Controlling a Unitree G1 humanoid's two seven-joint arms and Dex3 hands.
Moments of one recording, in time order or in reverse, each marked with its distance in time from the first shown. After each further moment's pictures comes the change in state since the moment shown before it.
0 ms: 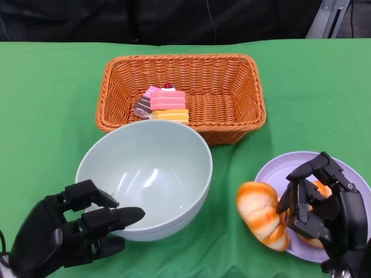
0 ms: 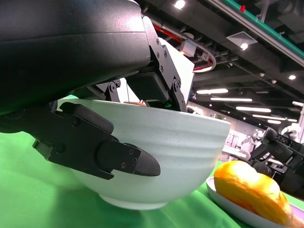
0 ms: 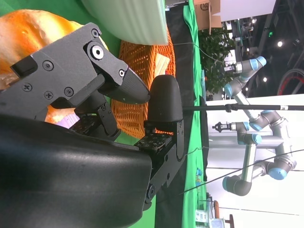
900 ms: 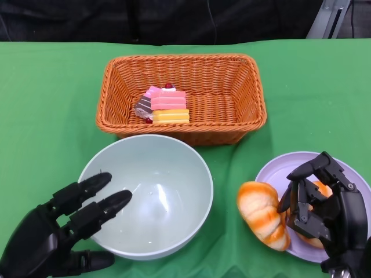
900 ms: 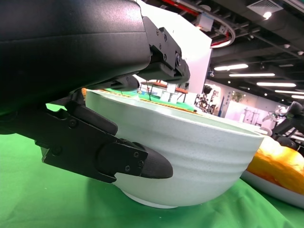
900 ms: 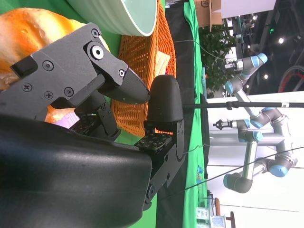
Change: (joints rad) left arm -0.004 0.018 -0.069 0.090 -0.075 0.014 -0.066; right arm -0.002 0.001 0.000 0.004 -0.003 -0.001 -0.016
